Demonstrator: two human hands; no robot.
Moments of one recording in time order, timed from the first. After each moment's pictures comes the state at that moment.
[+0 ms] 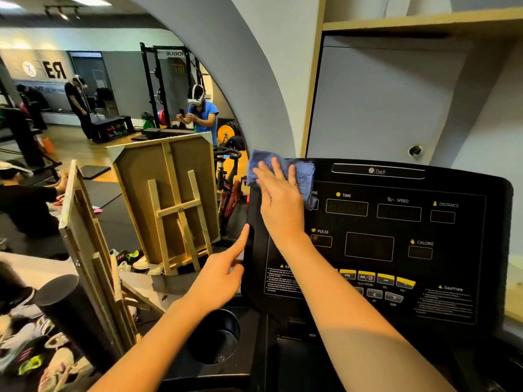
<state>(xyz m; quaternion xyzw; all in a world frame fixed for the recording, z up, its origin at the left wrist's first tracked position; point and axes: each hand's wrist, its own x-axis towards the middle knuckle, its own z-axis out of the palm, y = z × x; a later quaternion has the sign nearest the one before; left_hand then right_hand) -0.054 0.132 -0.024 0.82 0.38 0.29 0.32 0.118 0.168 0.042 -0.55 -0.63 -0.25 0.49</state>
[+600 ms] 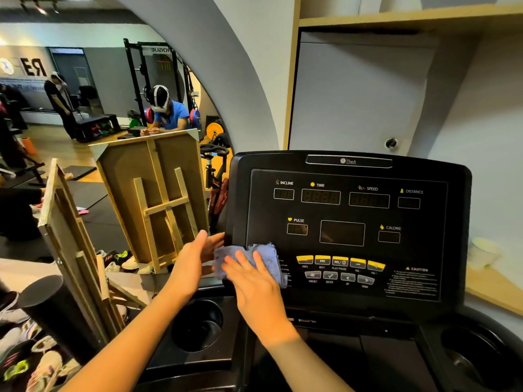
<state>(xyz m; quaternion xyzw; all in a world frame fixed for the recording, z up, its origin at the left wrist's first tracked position) -0.047 0.124 -0.025 0.57 0.43 0.41 0.57 0.092 0.067 -0.108 -0.53 -0.73 -0.19 0.39</state>
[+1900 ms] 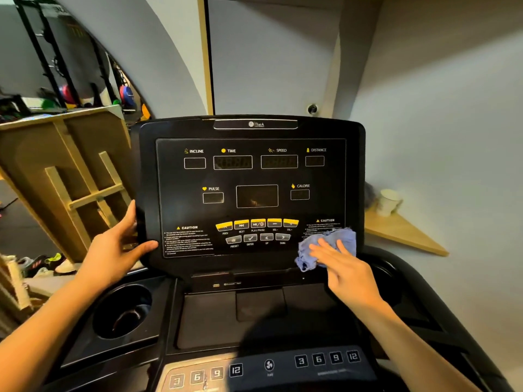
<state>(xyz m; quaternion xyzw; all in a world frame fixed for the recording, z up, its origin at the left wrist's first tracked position) -0.040 0.126 -0.049 0.80 0.45 0.30 0.26 0.347 -0.125 -0.128 -0.69 -0.62 -0.21 0.31</state>
